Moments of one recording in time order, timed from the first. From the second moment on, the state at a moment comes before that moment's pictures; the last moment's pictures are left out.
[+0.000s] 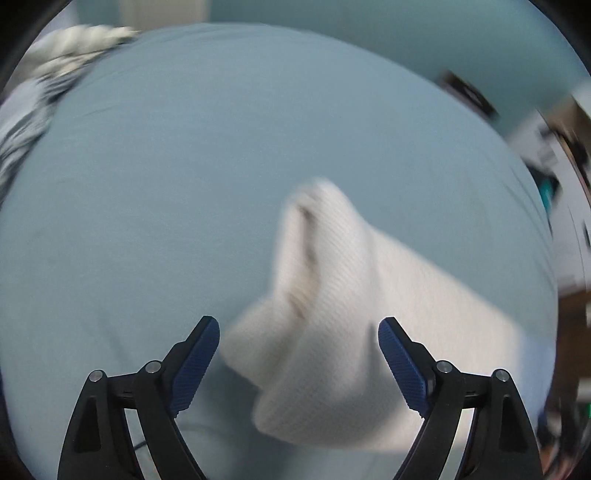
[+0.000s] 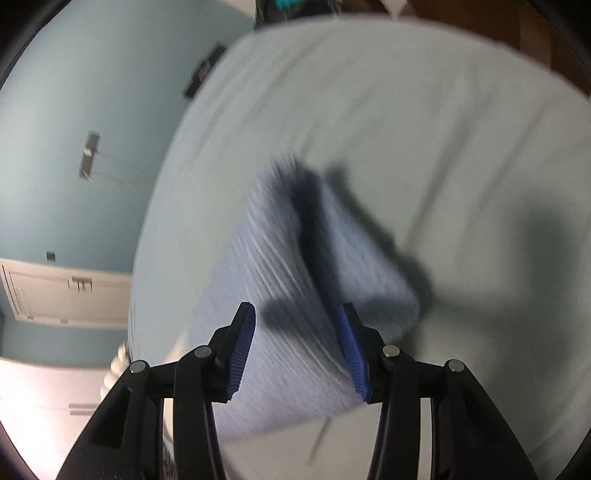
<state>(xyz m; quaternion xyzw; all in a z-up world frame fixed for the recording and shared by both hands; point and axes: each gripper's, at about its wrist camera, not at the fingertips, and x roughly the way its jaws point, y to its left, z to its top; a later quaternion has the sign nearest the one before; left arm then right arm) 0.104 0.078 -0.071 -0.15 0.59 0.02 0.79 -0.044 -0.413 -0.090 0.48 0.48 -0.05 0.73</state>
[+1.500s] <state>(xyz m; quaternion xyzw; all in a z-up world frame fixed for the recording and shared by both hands) 0.041 -0.026 -0.102 0.11 0.46 -0.06 0.88 0.014 -0.268 -0.123 -0.03 0.42 -0.04 0.91</state>
